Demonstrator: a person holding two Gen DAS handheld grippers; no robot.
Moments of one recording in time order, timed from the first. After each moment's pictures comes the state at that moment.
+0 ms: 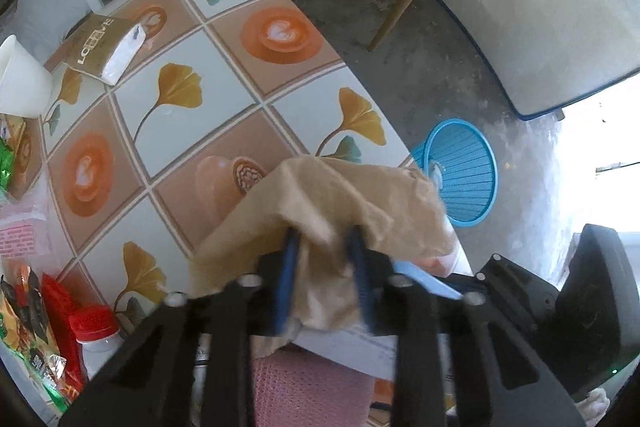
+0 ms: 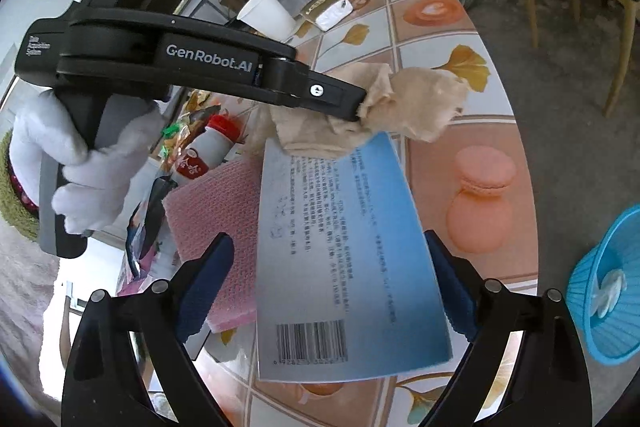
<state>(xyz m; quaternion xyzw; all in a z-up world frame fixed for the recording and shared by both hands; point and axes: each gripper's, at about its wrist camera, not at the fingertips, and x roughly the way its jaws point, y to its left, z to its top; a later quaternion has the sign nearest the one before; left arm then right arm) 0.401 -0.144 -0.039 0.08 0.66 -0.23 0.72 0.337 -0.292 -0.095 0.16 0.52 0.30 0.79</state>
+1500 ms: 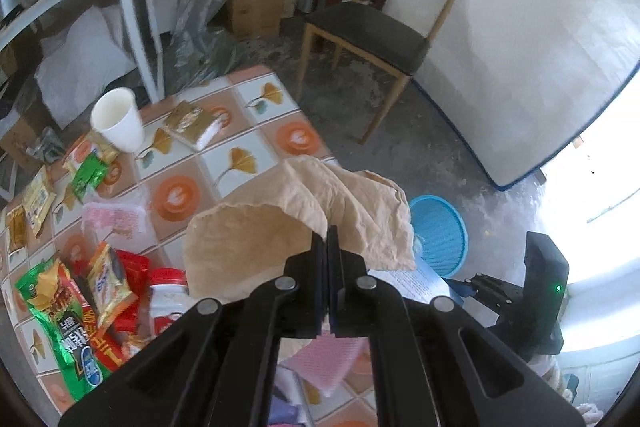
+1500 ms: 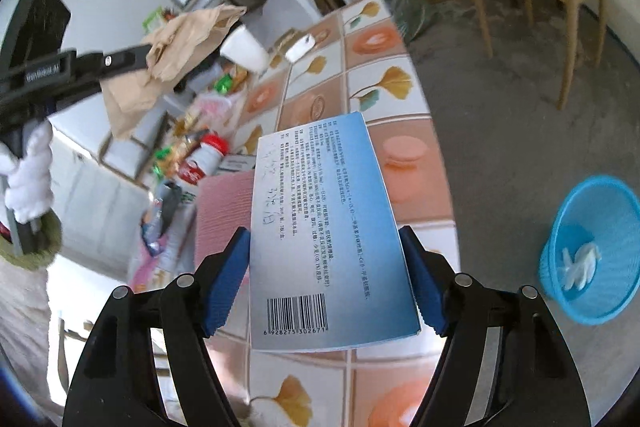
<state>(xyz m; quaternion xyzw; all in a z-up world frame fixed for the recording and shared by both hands) 0.323 -0.103 0.098 0.03 0.52 -0.23 0.83 0.285 -0.355 -0.061 0.20 0.48 0.23 0.82</state>
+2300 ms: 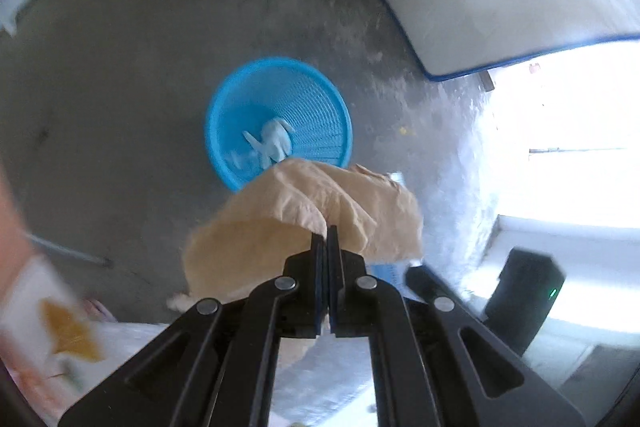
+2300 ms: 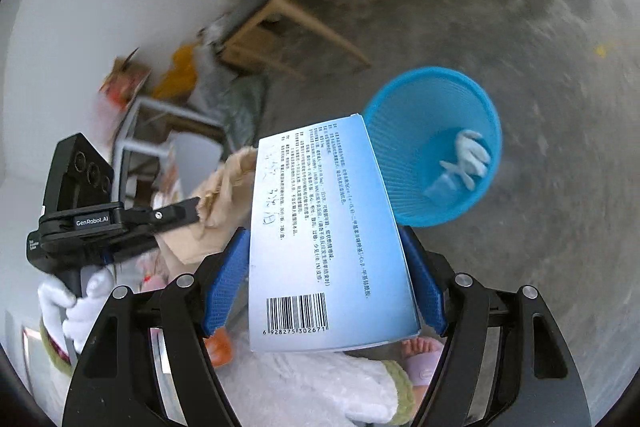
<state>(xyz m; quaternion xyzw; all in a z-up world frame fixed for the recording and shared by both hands) 0.278 -0.424 -0.108 -0.01 0.72 -0.31 0.63 0.172 -0.611 -0.172 0.48 0.43 -0.02 0.76</state>
